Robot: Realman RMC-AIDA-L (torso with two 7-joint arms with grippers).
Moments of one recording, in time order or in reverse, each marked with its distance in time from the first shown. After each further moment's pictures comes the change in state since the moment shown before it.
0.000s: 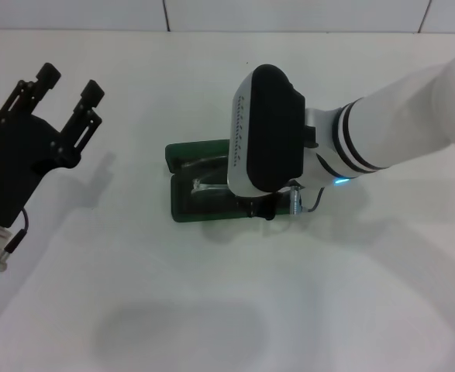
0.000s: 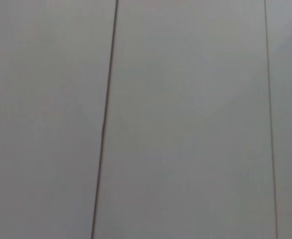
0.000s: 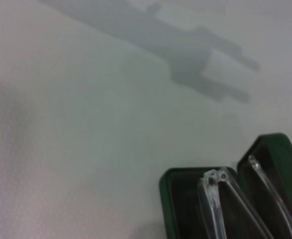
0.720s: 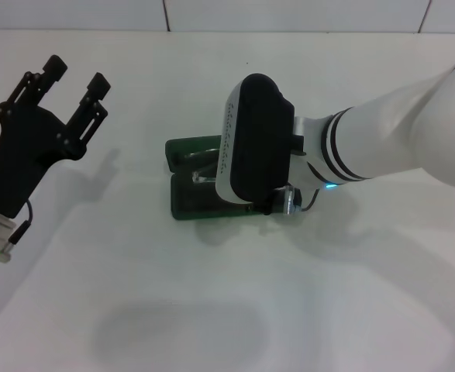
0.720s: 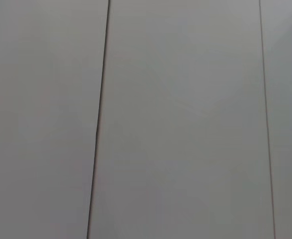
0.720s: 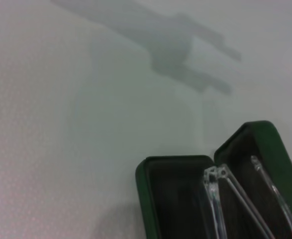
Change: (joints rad) left arm -0.023 0.003 0.003 0.005 0.000 -0.022 -0.001; right arm 0.004 0.000 -0.103 -0.019 -0.170 0.073 0.210
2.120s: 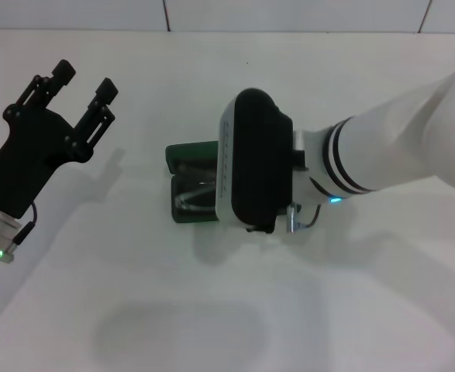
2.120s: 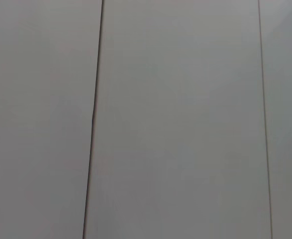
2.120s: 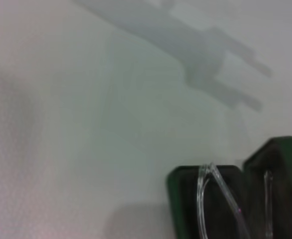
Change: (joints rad) left arm -0.008 0.002 0.008 -0.004 0.011 -0.027 0.006; right arm -0.037 -0.005 -0.004 -0.118 0.011 -0.112 -0.046
